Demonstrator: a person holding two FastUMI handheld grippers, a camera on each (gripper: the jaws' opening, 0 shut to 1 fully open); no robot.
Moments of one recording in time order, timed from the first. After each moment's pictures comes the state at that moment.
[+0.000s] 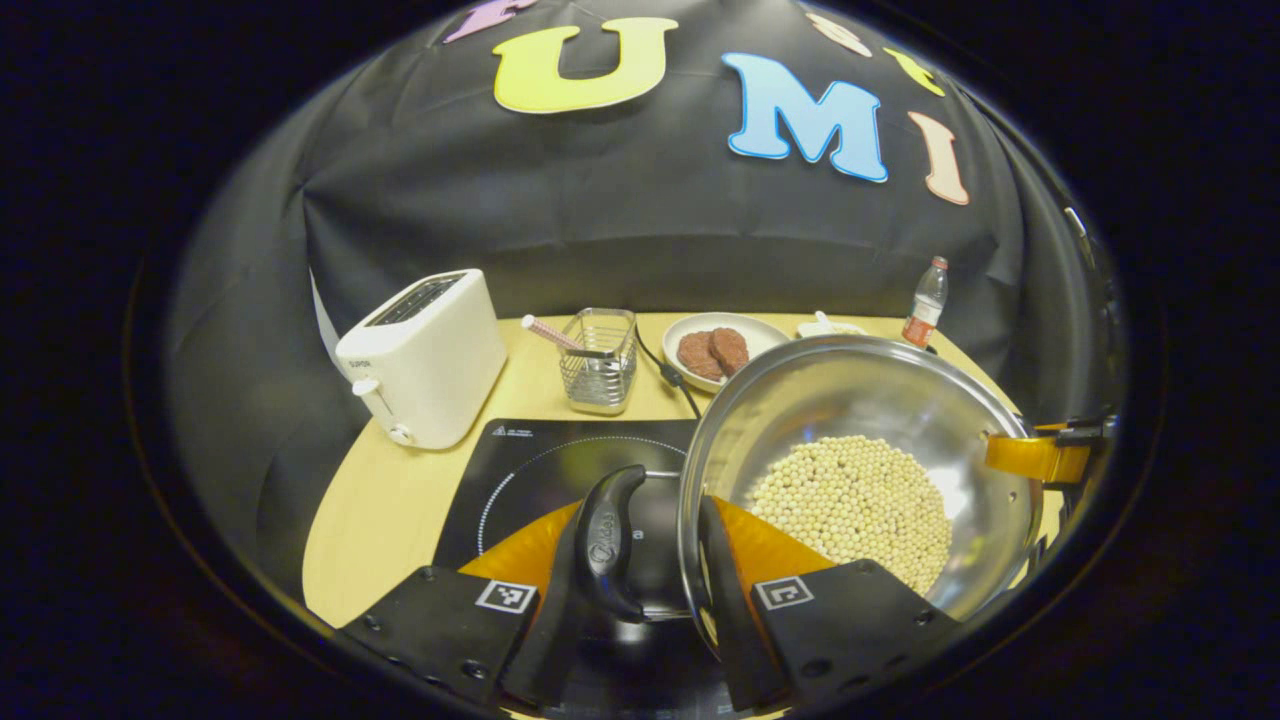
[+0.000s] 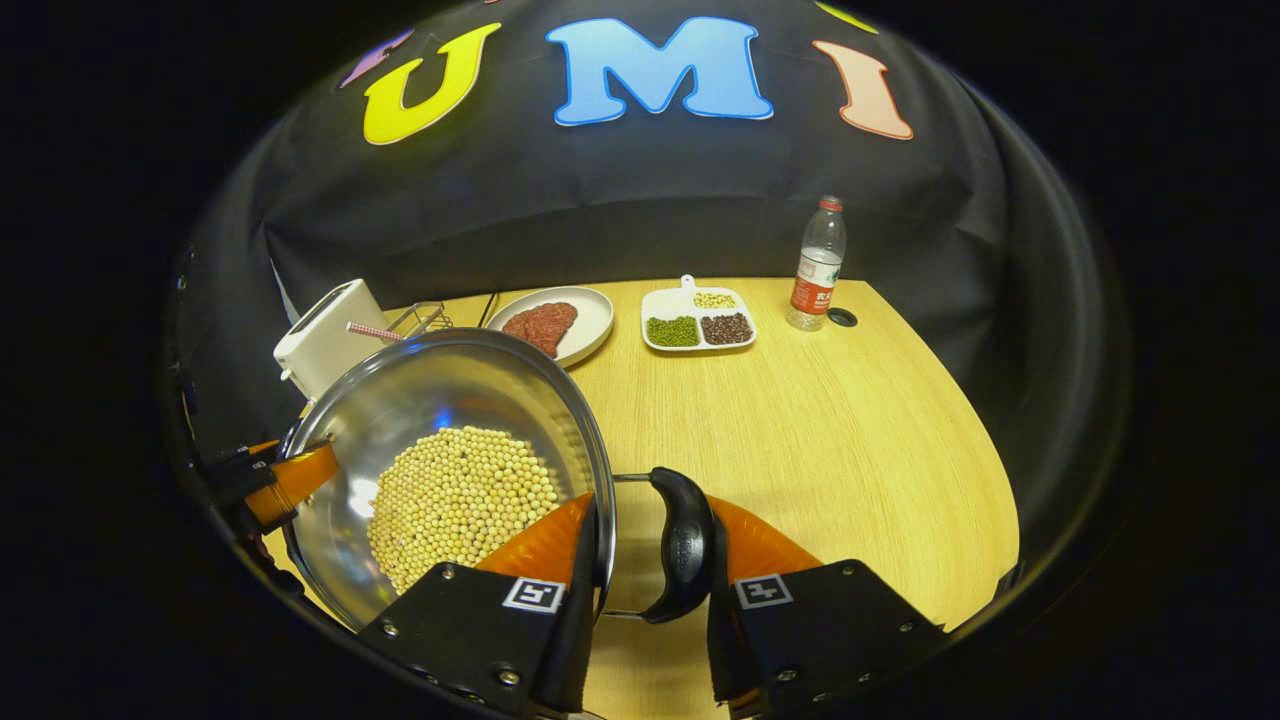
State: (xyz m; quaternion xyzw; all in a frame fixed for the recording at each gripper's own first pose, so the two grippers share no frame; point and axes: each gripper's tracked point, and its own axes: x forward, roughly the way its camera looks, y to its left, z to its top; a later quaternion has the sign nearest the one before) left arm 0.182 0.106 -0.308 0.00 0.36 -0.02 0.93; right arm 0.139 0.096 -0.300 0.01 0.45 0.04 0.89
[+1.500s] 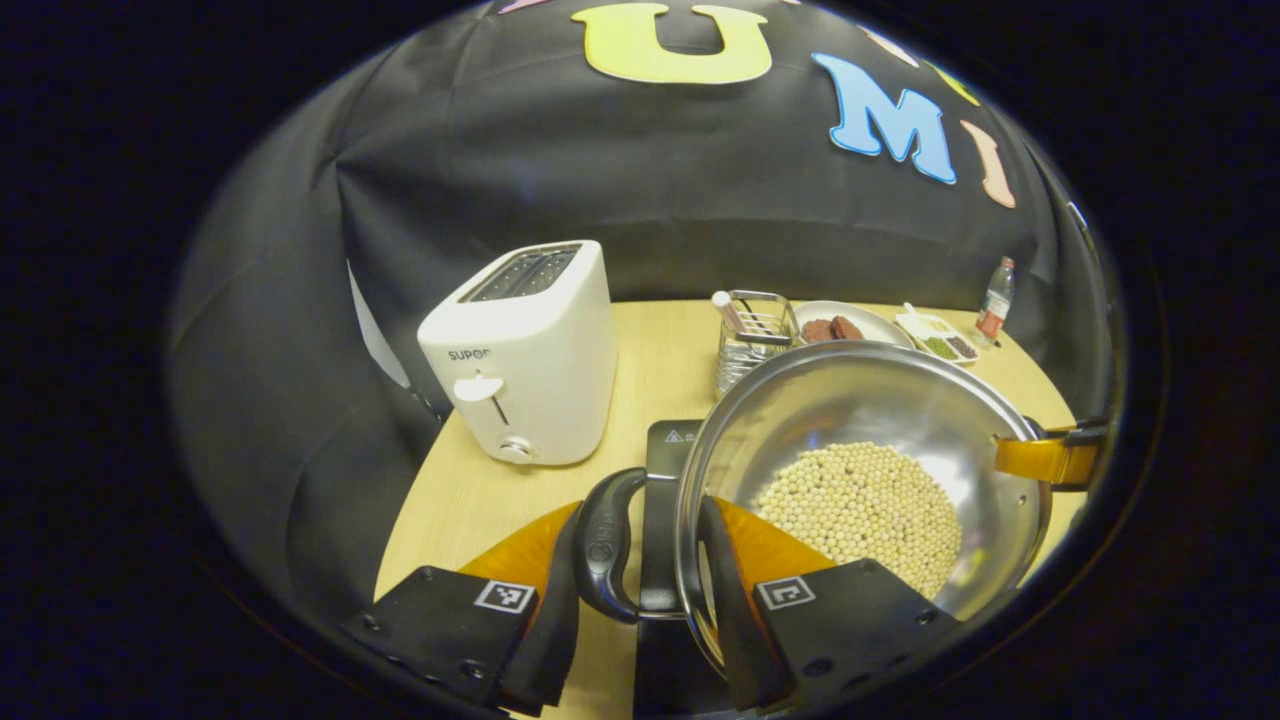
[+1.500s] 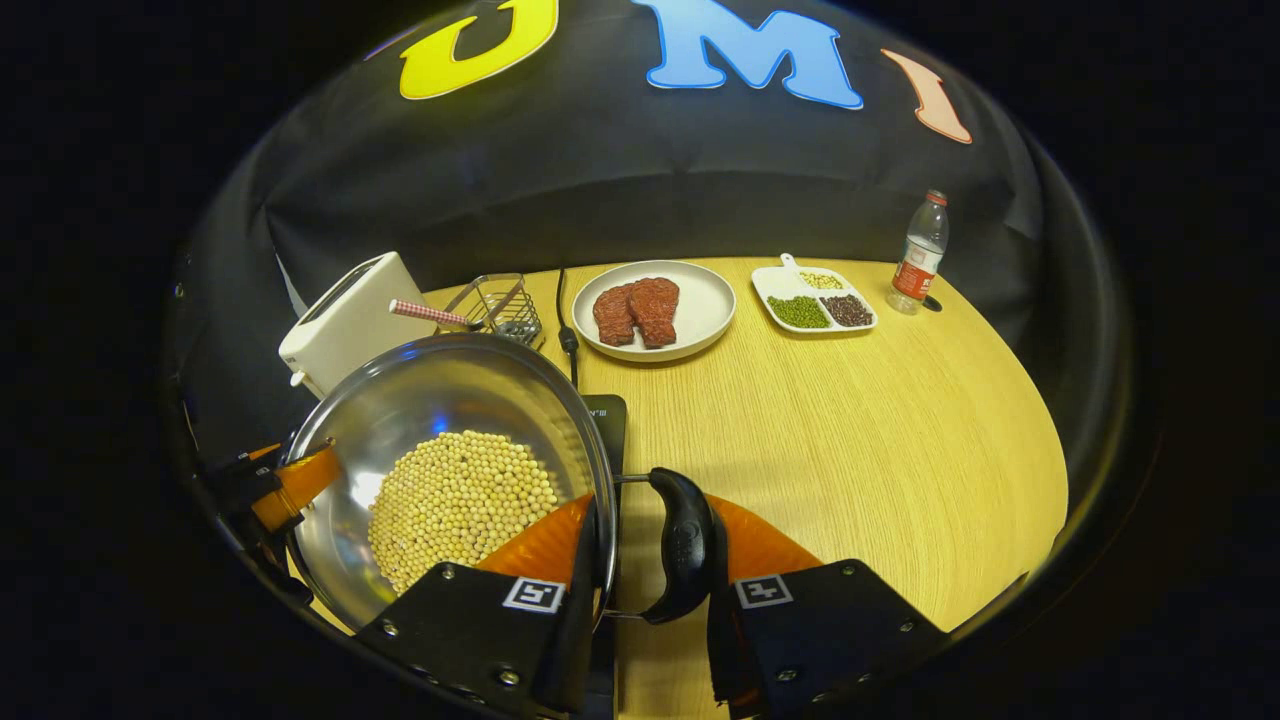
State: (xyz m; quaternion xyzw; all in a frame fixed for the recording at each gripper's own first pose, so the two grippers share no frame) left arm 0.213 0.272 -0.364 0.00 0.37 0.00 0.93; right arm 0.158 0.247 -0.337 0.02 0.47 0.05 0.88
